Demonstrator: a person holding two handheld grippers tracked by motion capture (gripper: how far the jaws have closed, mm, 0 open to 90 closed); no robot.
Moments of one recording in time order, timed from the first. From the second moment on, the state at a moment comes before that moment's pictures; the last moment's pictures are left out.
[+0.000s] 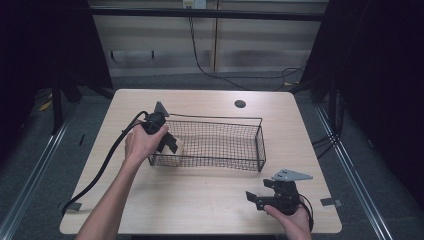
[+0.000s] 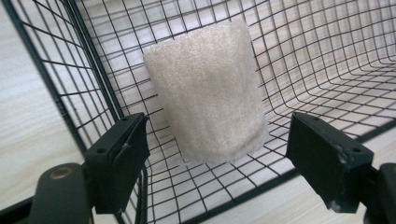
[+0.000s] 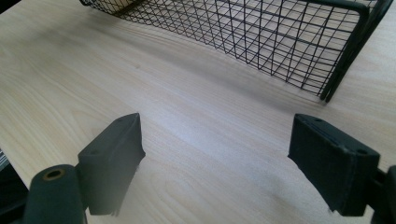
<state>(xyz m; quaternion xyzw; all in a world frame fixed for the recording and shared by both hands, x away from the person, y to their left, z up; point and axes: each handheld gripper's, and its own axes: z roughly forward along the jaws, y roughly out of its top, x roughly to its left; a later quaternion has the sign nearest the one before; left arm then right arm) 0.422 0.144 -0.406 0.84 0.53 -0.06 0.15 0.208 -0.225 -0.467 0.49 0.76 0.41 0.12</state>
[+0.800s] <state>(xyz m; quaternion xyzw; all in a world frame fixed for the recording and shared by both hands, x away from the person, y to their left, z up) 0.387 0.184 -0.376 0.86 0.45 -0.01 0.25 0.208 -0.225 -0.467 0.49 0.76 0.41 0.12</state>
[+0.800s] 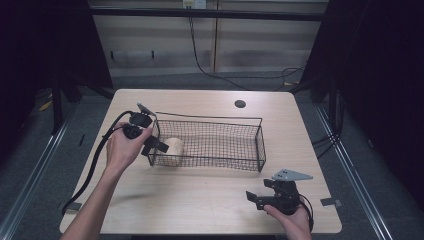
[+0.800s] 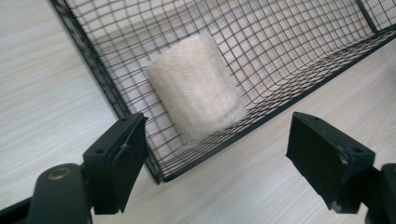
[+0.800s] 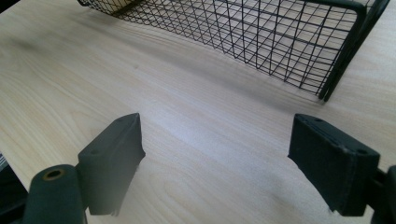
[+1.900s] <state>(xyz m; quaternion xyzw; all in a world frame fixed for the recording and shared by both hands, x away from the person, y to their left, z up) 0.291 0.253 -0.389 0.82 0.45 0.05 0.35 0.208 -0.225 -0.468 0.50 0.76 0.41 0.12</state>
